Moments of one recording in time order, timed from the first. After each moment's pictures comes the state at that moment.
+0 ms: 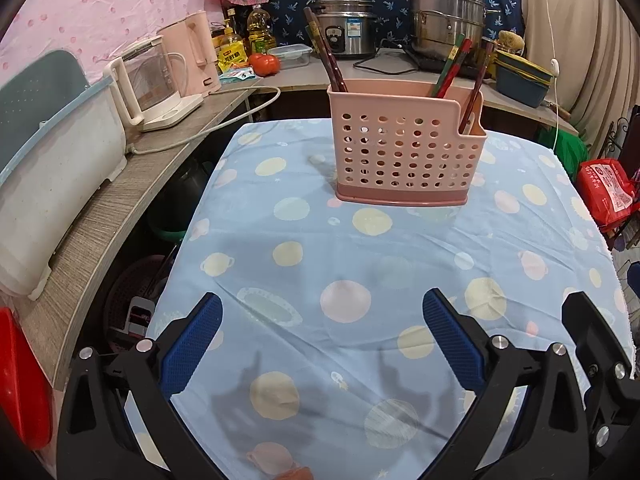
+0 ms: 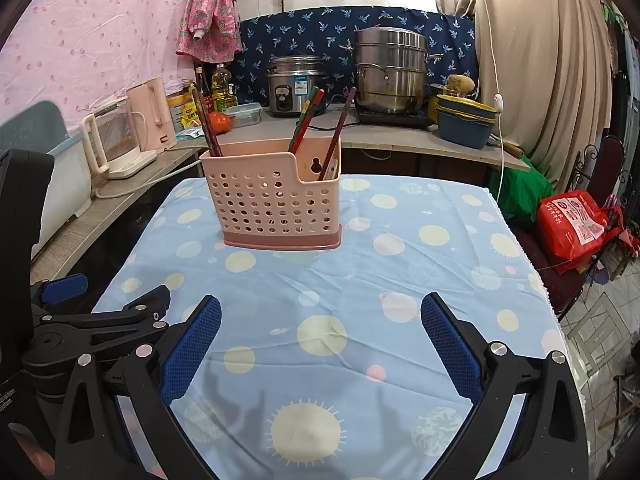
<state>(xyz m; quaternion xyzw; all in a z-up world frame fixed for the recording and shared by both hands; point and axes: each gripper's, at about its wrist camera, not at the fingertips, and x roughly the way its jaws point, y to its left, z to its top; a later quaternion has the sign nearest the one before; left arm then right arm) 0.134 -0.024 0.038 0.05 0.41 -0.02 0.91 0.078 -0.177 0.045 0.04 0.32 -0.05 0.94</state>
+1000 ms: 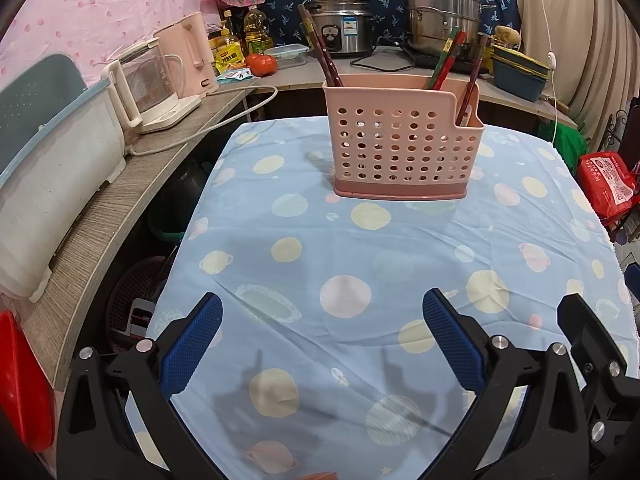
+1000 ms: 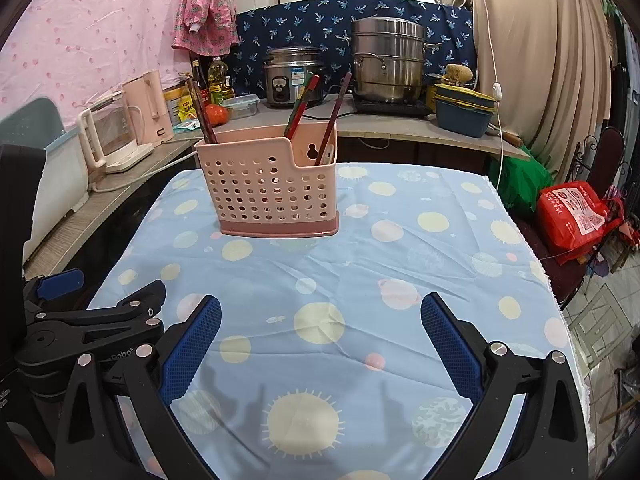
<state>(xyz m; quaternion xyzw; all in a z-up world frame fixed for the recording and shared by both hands) 0.132 -0.028 0.033 0.06 0.41 -0.02 0.91 0.077 -0.179 0.035 0.04 0.33 -0.05 0.94</state>
